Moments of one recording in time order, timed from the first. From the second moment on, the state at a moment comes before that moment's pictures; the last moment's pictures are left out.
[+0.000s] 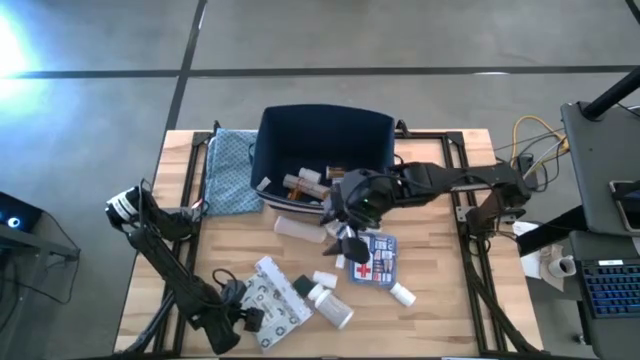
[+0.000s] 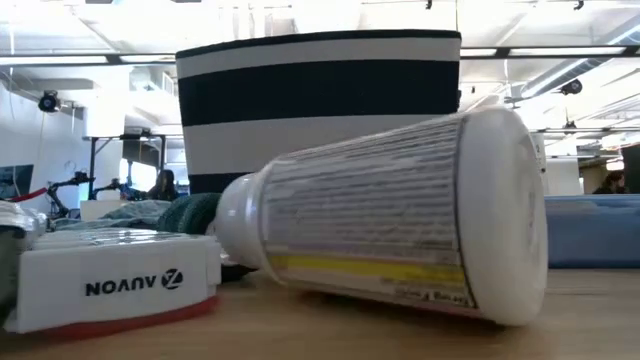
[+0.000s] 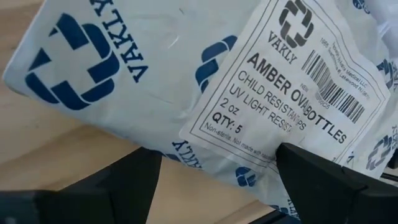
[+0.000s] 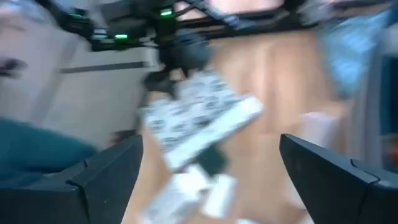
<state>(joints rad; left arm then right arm) -0.95 1.67 0.98 -0.56 -0.20 -2.27 0.15 1.73 1.88 -0.83 -0.22 0.26</state>
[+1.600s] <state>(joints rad) -0.99 1.67 0.98 -0.50 -0.30 -2.17 0.22 1.77 1.48 -0.39 -0.25 0.87</state>
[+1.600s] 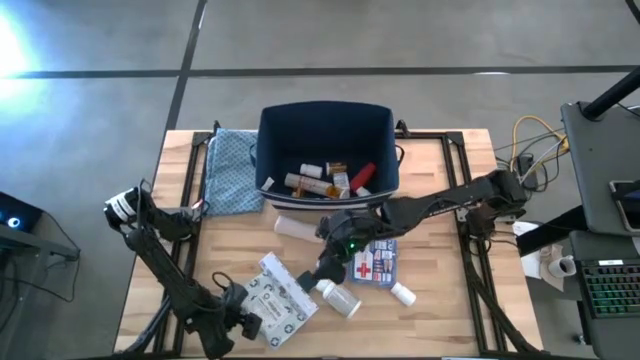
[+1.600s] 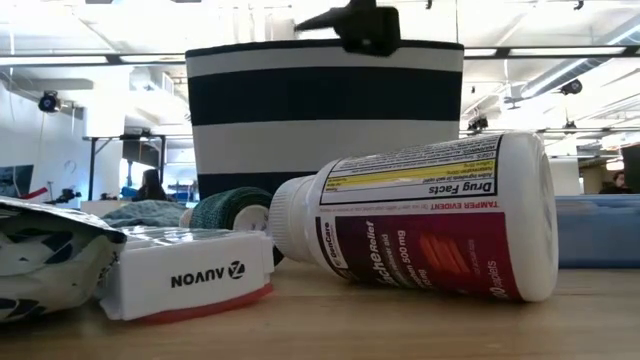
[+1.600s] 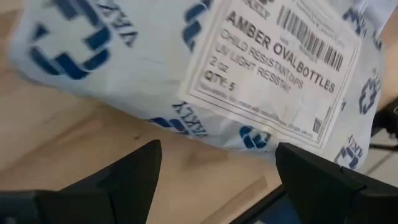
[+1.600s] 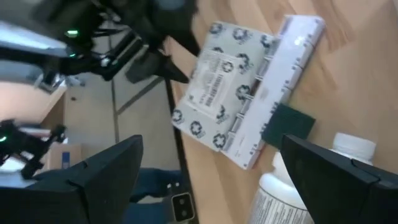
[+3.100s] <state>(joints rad) -1.03 1.66 0.94 -0.54 -0.50 -2.12 0.26 2.19 1.82 -0.60 -0.03 0.28</state>
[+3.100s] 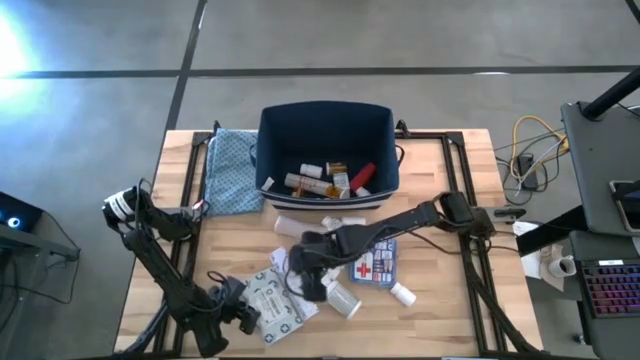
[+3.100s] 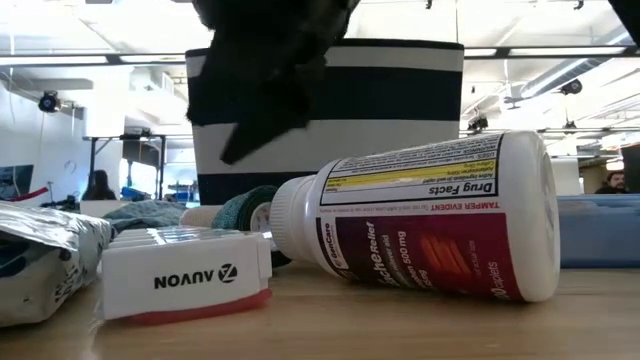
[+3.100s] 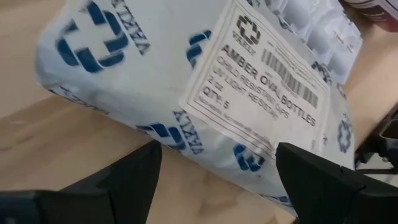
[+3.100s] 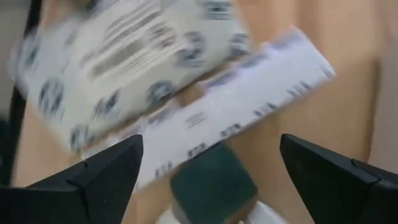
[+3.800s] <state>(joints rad) -1.03 1.66 0.94 -0.57 -0.50 -2.12 0.26 2.20 1.70 -0.58 -0.02 -0.03</state>
